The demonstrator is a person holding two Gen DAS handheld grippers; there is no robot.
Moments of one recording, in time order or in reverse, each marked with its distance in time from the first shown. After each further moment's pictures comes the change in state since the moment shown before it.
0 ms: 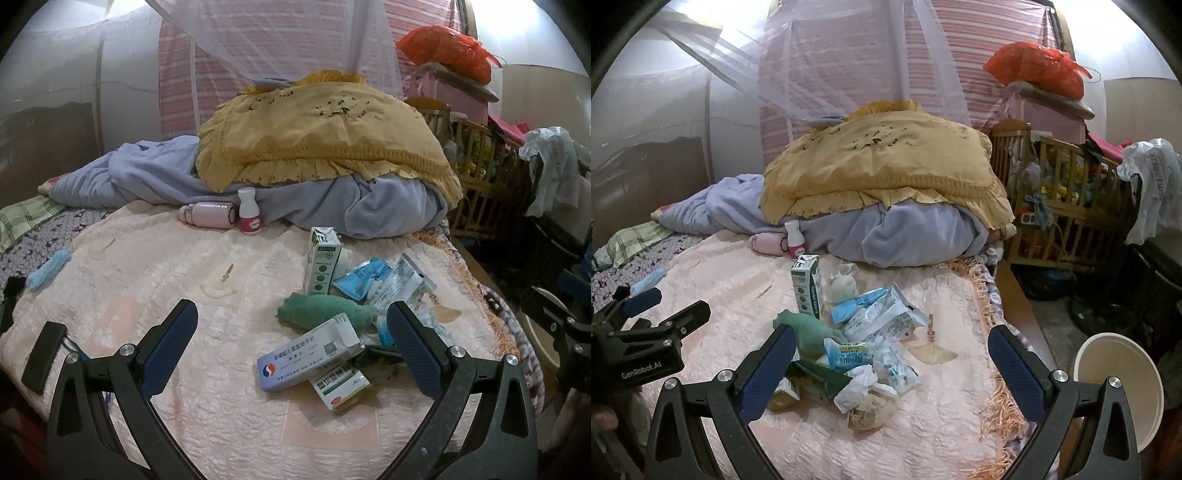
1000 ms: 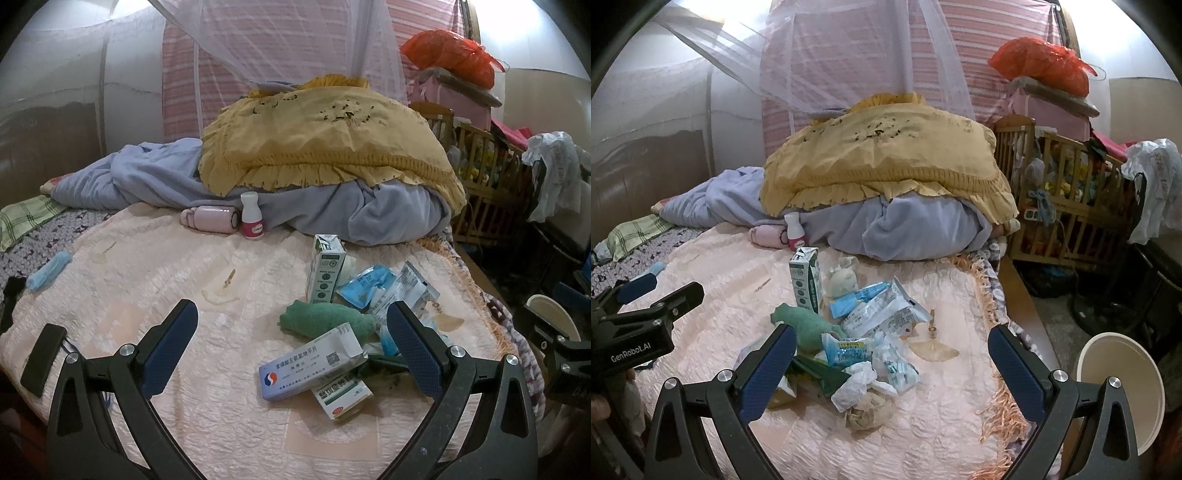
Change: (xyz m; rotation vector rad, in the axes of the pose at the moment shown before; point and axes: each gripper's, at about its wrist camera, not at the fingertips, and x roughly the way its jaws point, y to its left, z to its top) left arm 0.005 0.004 0.005 -0.010 -0.011 0.006; right arm 0.012 0.002 -0.001 -0.008 0.030 0.002
